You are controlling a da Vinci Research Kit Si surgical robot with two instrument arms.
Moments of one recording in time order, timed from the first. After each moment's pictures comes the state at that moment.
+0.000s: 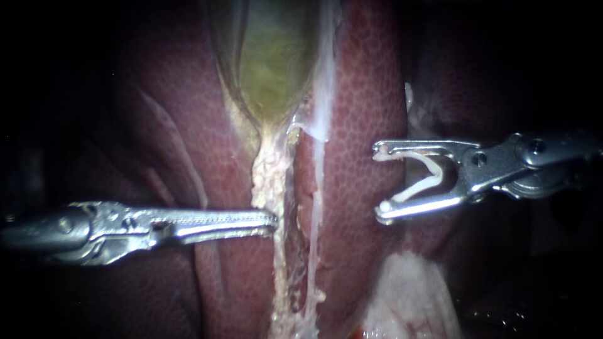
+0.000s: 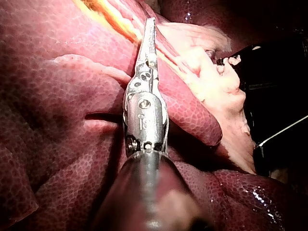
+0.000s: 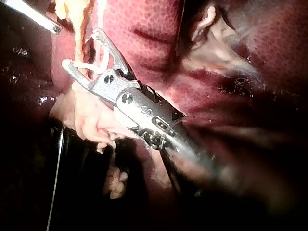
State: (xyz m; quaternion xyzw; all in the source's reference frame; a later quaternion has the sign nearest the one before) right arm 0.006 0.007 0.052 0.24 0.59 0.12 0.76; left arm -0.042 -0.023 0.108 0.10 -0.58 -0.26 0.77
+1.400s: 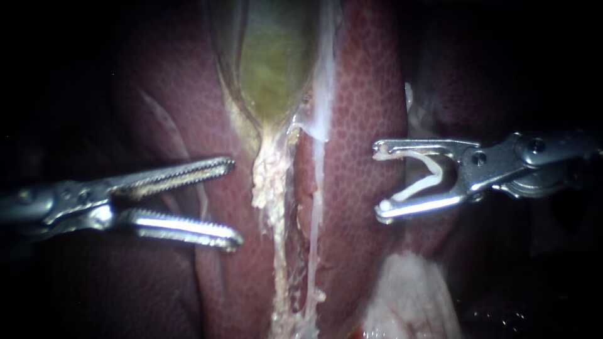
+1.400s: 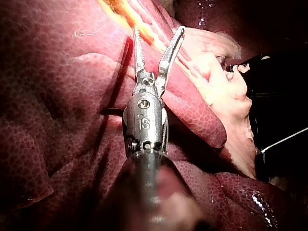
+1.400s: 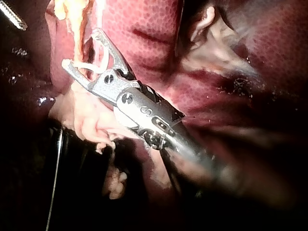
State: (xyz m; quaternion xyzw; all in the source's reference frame) right arm 0.006 0.007 0.052 0.24 0.59 0.12 0.76; left arm -0.039 -0.019 0.105 0.08 -0.57 -0.29 0.76
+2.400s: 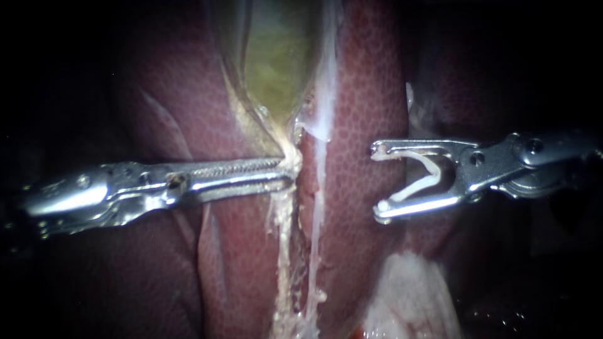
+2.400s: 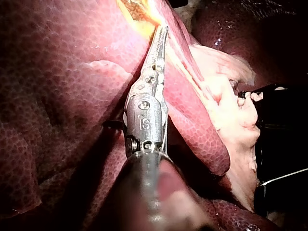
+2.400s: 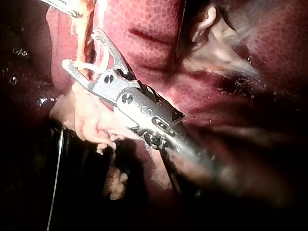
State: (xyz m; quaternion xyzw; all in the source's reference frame) right arm 0.006 0.007 0.052 0.24 0.59 0.12 0.76; left arm -0.042 -0.018 0.110 0.10 -0.53 -0.34 0.77
